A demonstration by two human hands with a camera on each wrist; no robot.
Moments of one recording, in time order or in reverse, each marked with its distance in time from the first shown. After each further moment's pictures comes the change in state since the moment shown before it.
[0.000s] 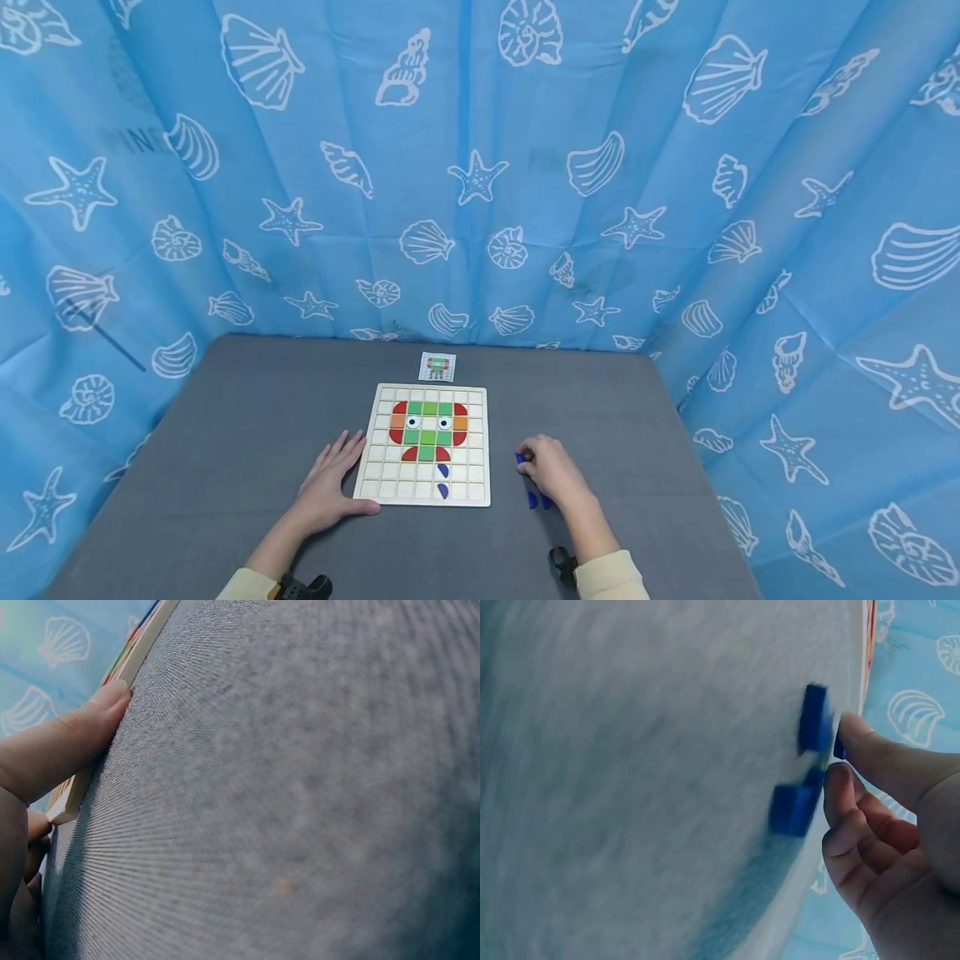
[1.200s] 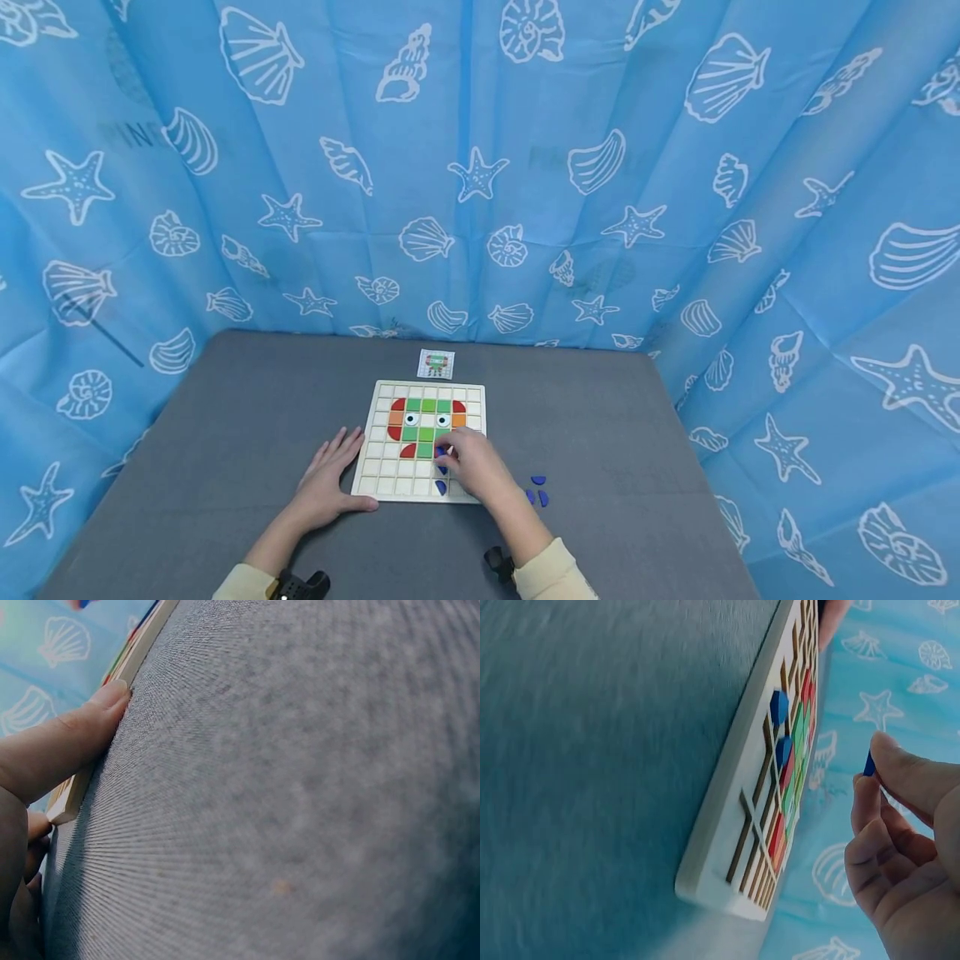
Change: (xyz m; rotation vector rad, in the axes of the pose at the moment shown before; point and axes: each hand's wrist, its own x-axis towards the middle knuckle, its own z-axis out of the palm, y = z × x) left_hand -0.001 0.003 -0.002 -0.007 0.007 0.012; right_hand 0.012 -0.101 0.028 0.114 -0.034 -0.321
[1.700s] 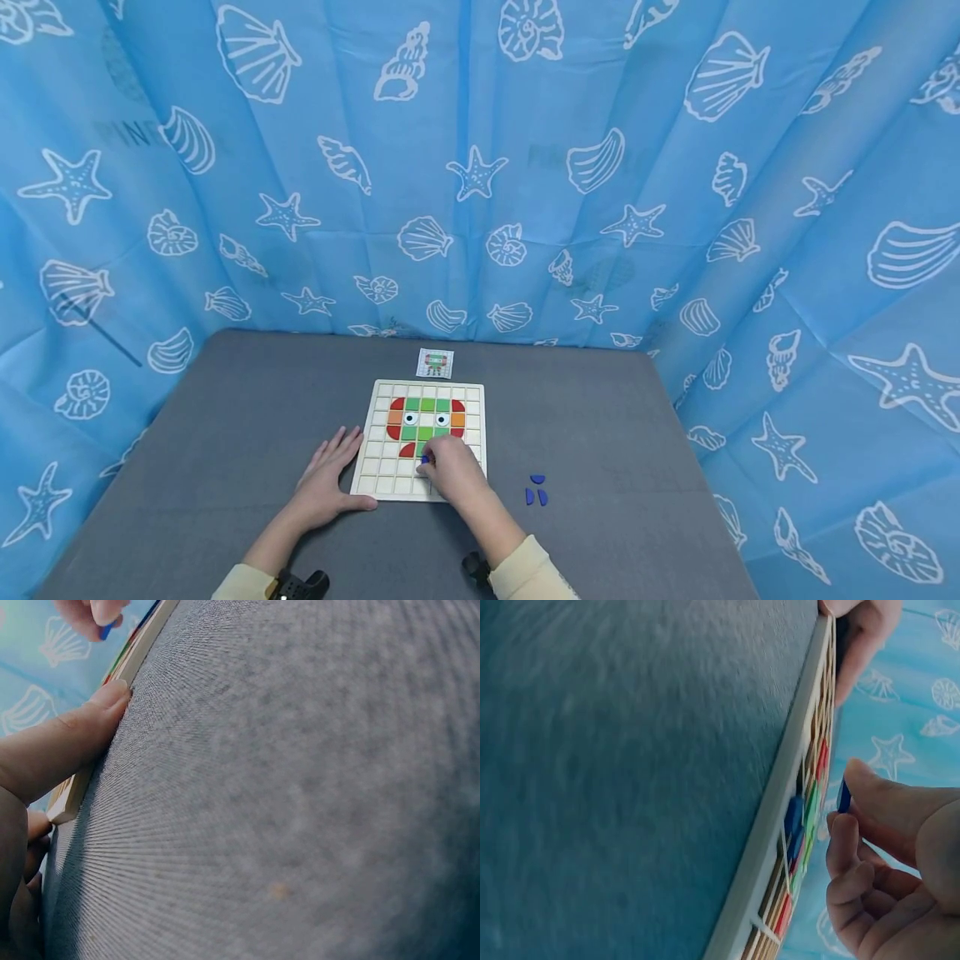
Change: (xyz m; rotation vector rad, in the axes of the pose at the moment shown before) left_hand 0.001 -0.004 0.002 0.015 0.006 0.007; right_hand 0.012 -0.022 0.029 -0.018 -0.007 0.120
